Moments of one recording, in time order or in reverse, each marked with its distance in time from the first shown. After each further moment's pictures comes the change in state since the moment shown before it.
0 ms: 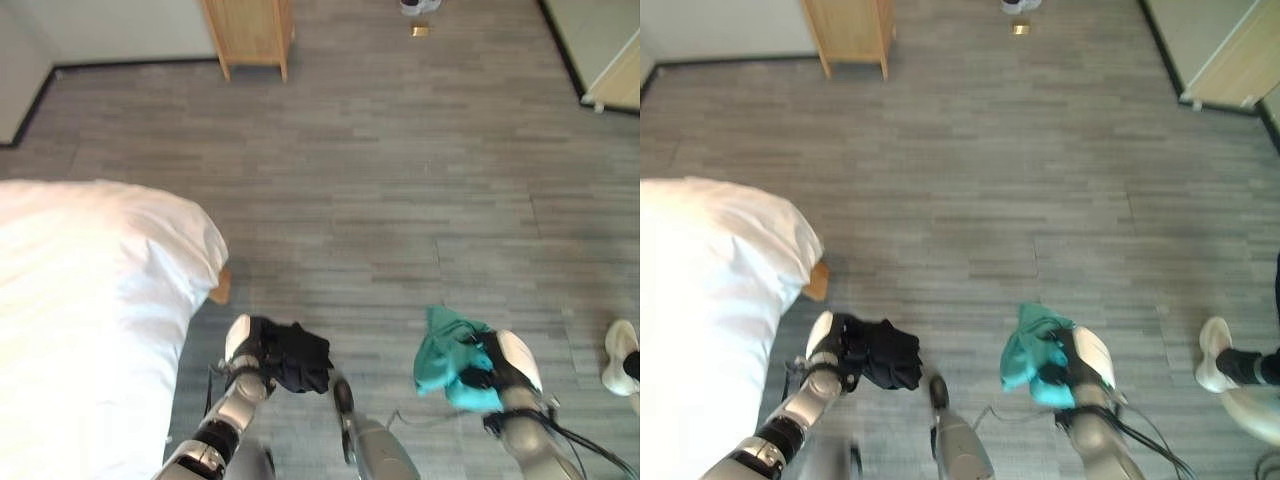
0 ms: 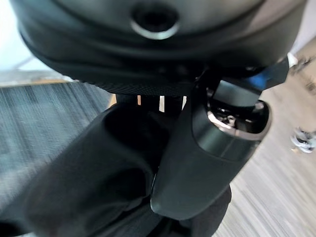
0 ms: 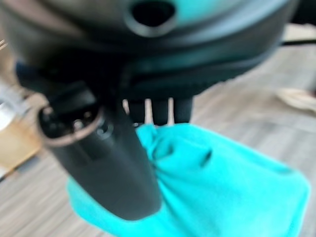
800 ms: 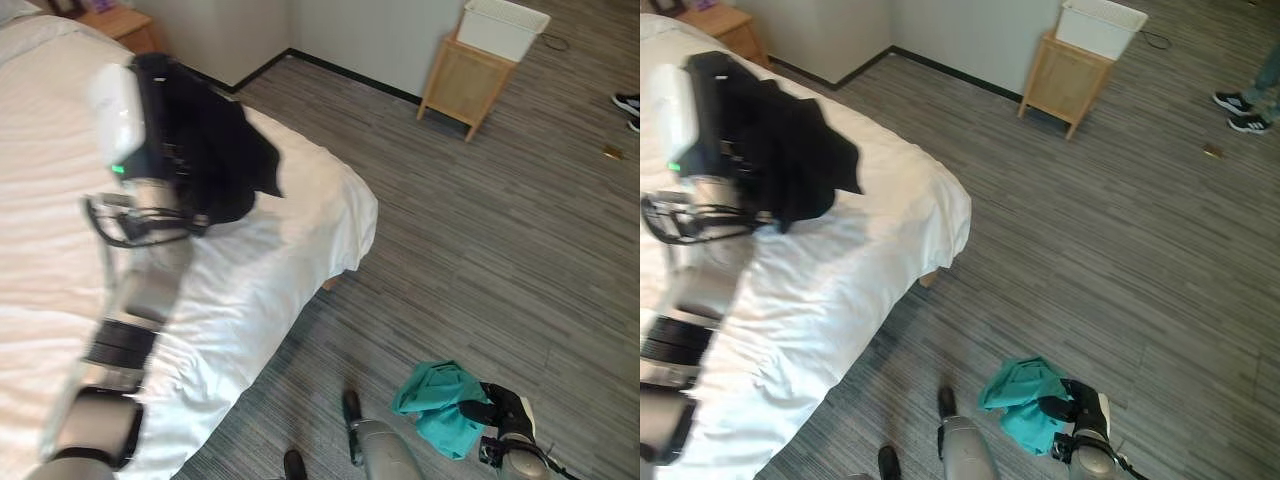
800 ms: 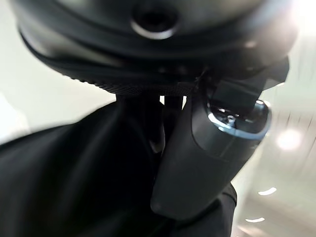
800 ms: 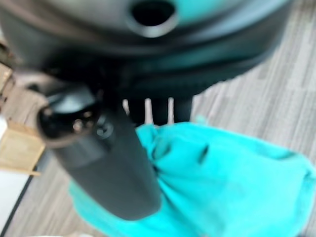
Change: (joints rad) left arm -0.328 0.324 0.068 -0.614 0.190 -0.053 0.125; right arm 0.044 0.133 -0.251 0.395 0.668 -0.113 0.144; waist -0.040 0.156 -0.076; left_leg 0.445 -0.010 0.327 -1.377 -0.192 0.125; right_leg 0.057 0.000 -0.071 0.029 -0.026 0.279
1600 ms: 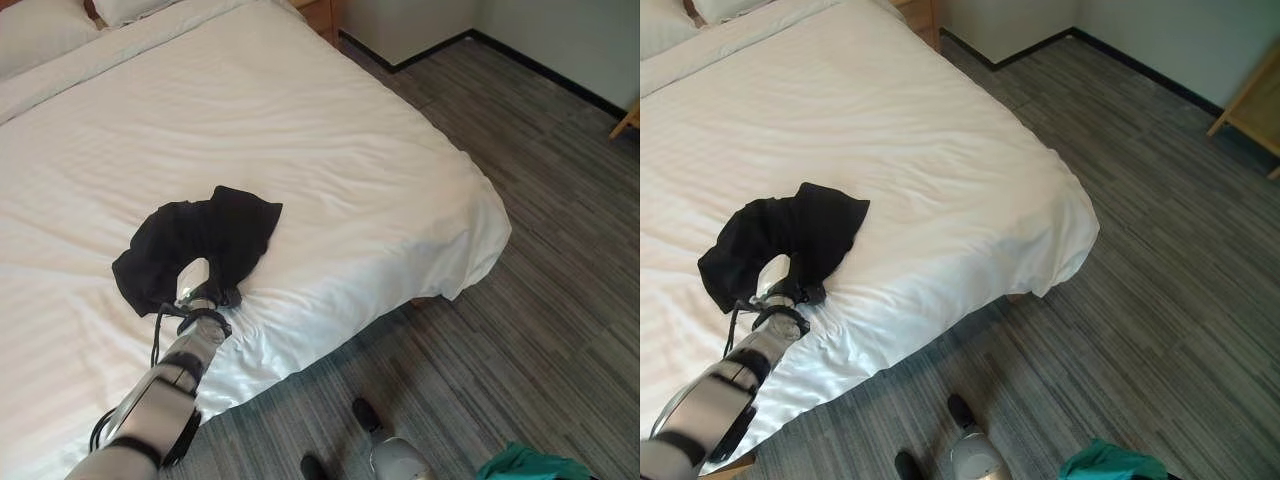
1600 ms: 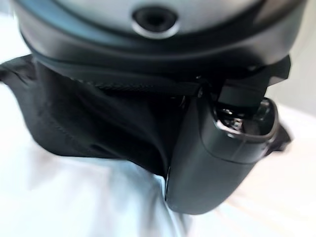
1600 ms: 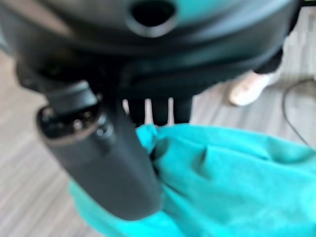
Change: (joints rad) left arm -0.096 -0.182 -0.043 1.319 -0.097 -0.047 -0.110; right arm -0.017 -0.148 -0.138 0.423 0.174 0.030 -0.104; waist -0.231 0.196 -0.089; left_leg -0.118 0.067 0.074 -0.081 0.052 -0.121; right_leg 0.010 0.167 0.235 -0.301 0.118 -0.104
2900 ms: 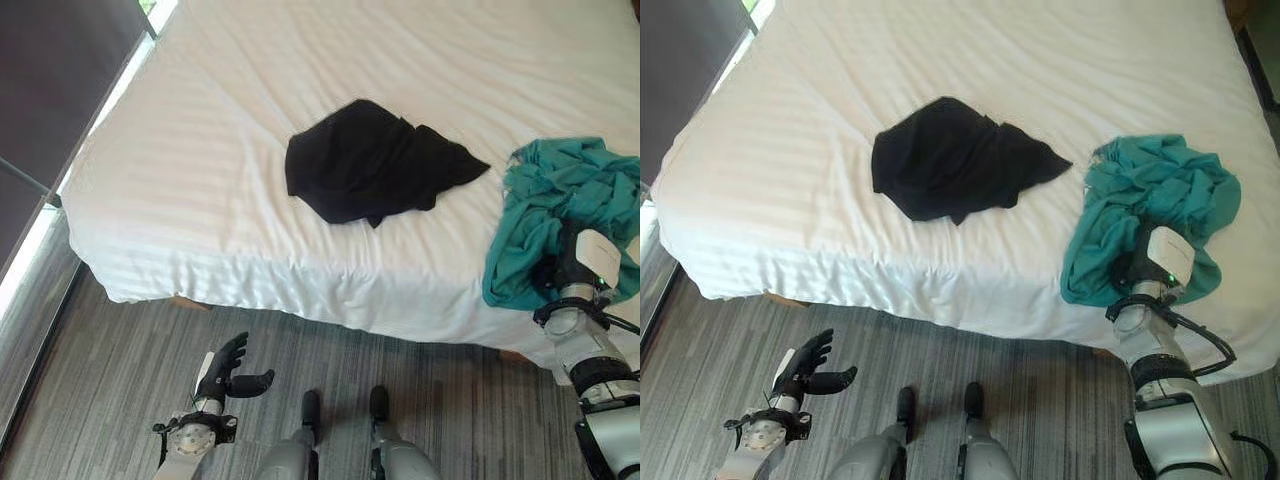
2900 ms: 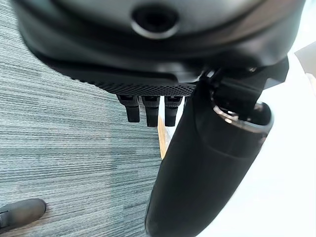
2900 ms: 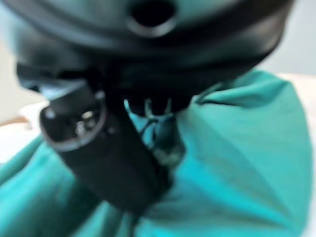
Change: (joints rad) left arm 0.833 0.016 0.085 -0.906 -0.457 -0.128 -0.308; right arm -0.723 -0.236 0.408 0.070 -0.620 0.054 -0.155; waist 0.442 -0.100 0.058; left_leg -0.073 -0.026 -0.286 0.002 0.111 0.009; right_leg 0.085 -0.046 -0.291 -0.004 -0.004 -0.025
